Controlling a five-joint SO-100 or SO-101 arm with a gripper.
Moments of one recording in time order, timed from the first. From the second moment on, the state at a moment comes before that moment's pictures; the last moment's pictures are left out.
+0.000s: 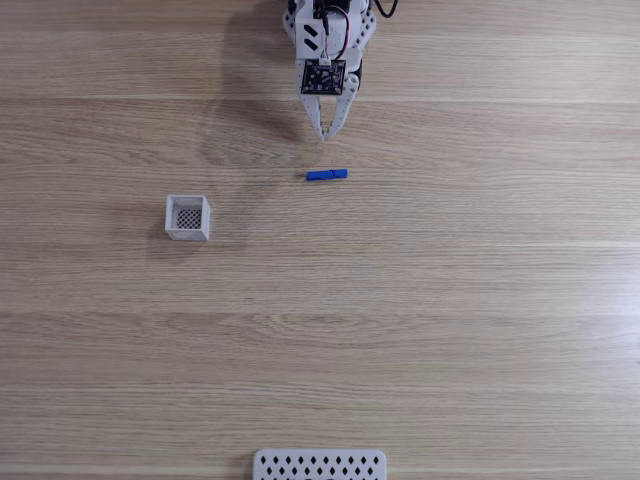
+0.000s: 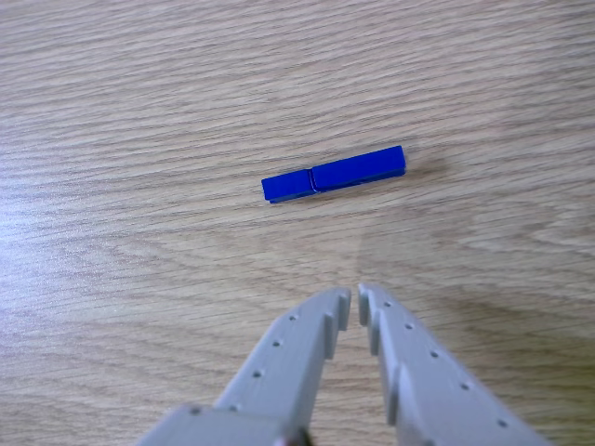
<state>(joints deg) 0.4 192.8 178.9 77.9 -81.3</state>
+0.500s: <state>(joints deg) 0.4 192.4 178.9 77.9 -81.3</state>
